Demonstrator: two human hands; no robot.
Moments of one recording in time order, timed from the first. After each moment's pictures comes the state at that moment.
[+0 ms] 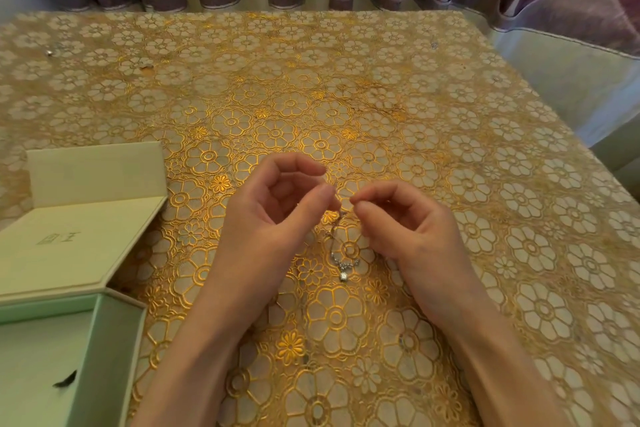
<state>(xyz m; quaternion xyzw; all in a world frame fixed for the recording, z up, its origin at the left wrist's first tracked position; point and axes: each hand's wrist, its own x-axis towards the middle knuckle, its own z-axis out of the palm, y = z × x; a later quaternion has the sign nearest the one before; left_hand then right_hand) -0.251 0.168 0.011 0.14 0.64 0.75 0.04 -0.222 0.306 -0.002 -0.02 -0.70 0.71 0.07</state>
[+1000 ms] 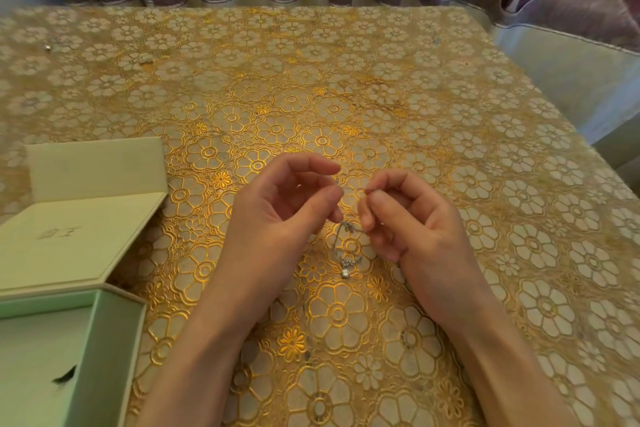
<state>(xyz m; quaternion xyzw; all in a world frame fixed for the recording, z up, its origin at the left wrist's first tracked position) -0.253 0.170 0.008 0.15 0.64 0.75 0.06 -0.220 0.305 0.000 -0.01 -0.62 0.78 0.04</state>
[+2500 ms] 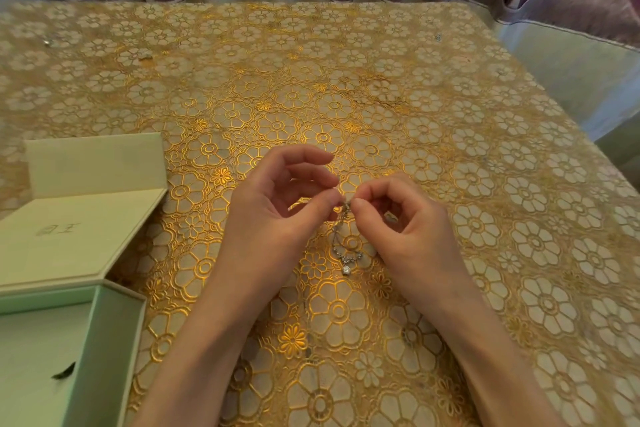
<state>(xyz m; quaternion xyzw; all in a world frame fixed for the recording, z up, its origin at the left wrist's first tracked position) -0.255 0.167 0.005 0.15 0.66 0.74 0.03 -0.223 0.297 -0.008 -0.02 -0.79 0.60 0.14</state>
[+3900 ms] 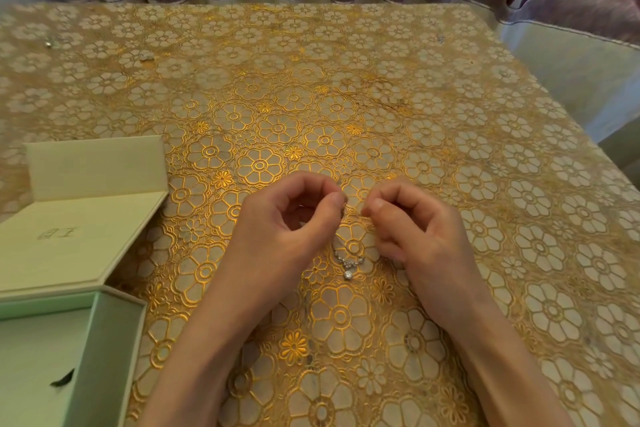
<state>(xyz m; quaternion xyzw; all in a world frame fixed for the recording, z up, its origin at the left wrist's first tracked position) -0.251 0.168 0.005 0.15 0.72 0.68 0.05 -0.221 0.305 -0.005 -0.01 -0.71 0.70 0.08</state>
